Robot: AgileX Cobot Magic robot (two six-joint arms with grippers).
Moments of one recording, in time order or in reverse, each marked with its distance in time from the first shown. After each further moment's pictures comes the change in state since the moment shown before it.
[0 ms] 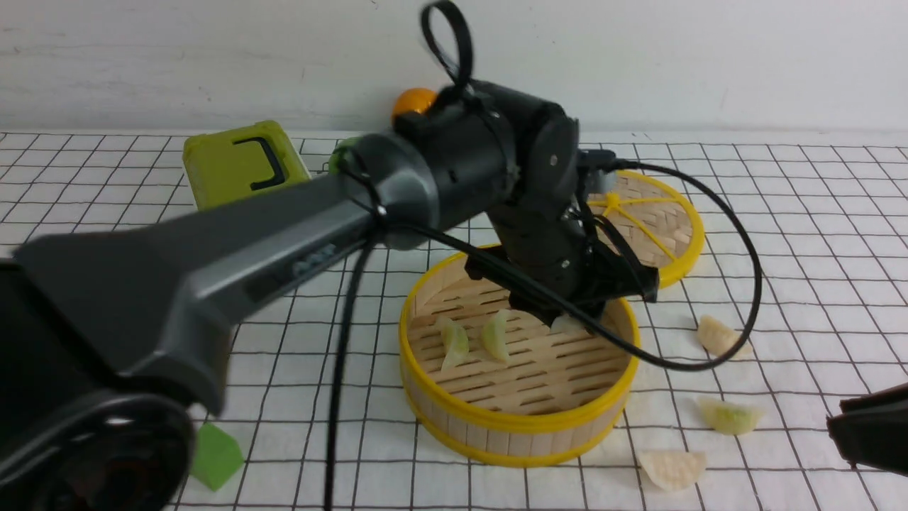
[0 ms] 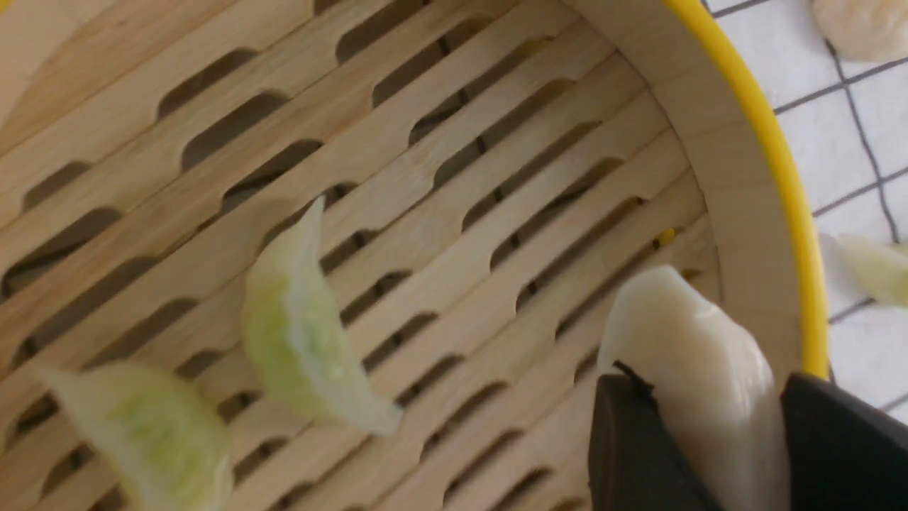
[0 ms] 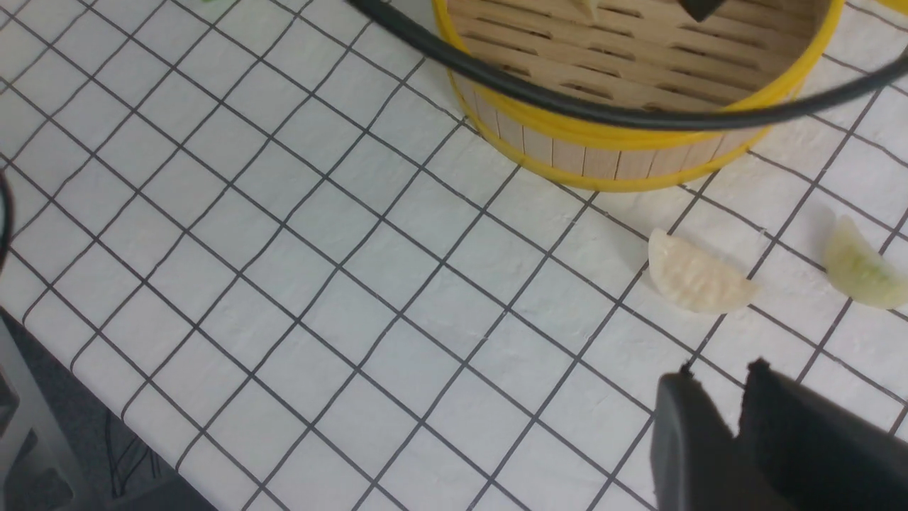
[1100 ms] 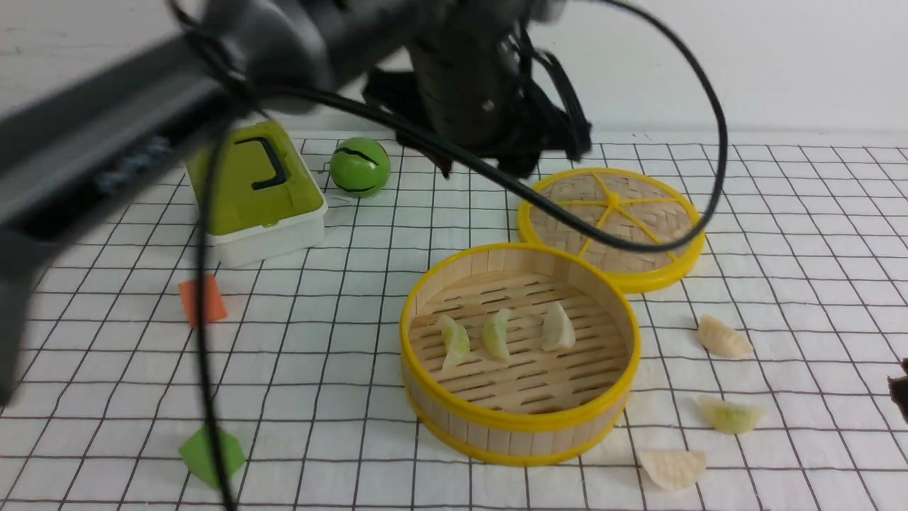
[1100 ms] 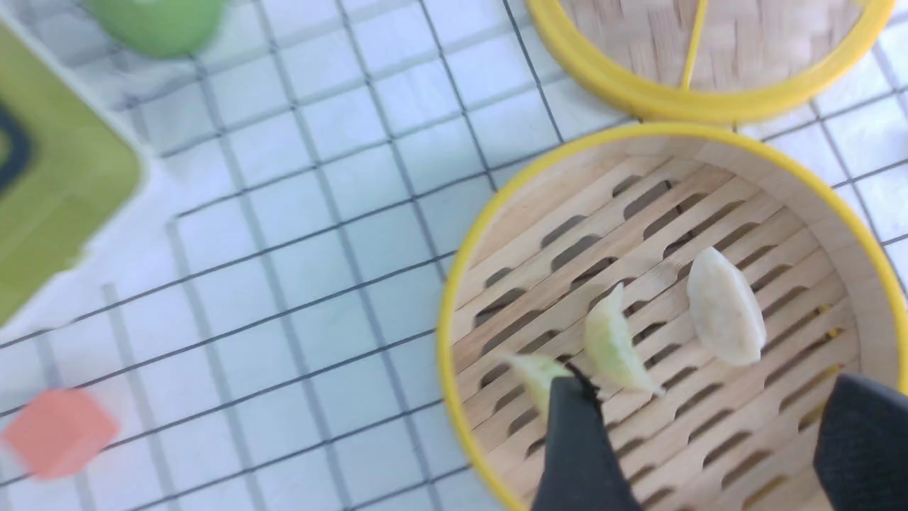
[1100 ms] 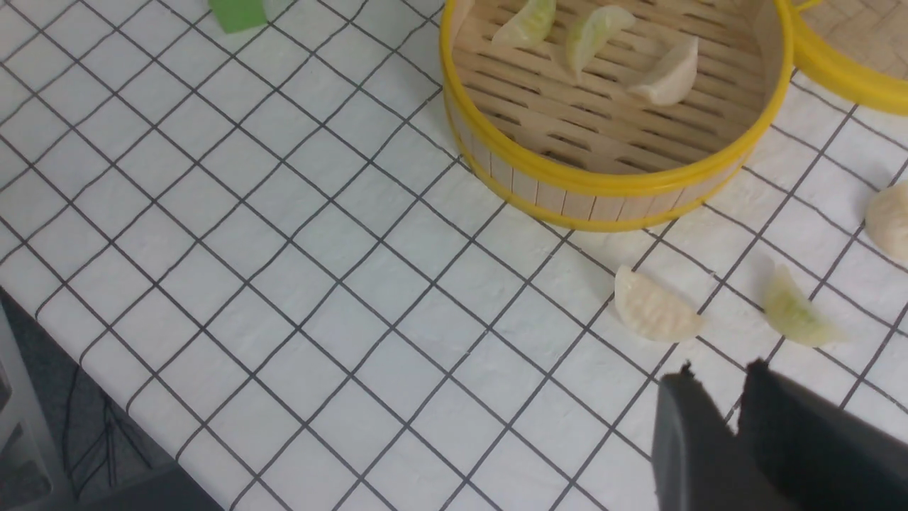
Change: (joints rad) right arm 0.000 -0.031 -0.157 -0.041 0.122 0.000; left arm 0.021 -0.324 -0.084 0.327 0.298 0.022
